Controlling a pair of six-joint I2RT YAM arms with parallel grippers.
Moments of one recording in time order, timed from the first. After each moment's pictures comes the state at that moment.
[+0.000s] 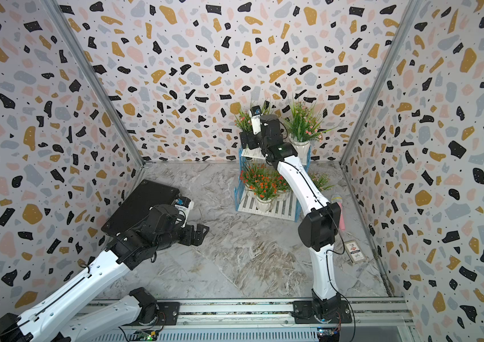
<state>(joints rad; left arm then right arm) -0.62 0.93 0.87 -0.69 -0.02 -0.33 0.45 2.11 2.29 -0.44 -0.02 -0.05</state>
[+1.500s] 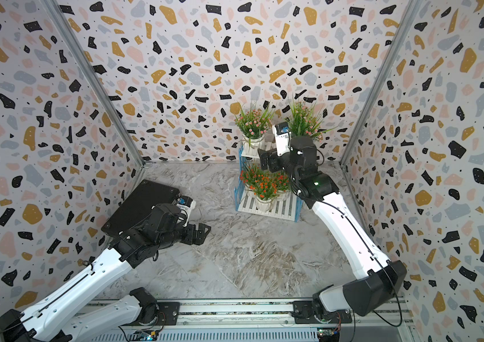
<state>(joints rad) -0.62 0.95 0.87 -0.66 0.00 -0.33 0.45 1.35 1.50 -0.36 0.05 -0.02</state>
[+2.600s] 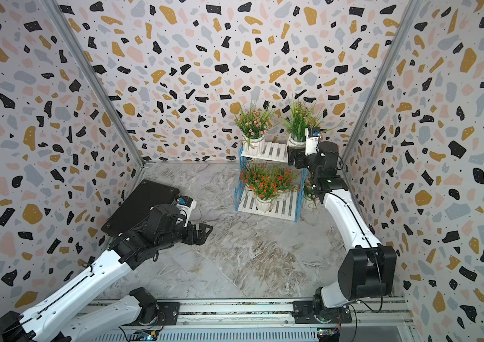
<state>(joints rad) -0.62 0.93 0.85 -0.62 0.04 -0.35 0.11 1.49 1.38 -0.03 -0.17 0.01</state>
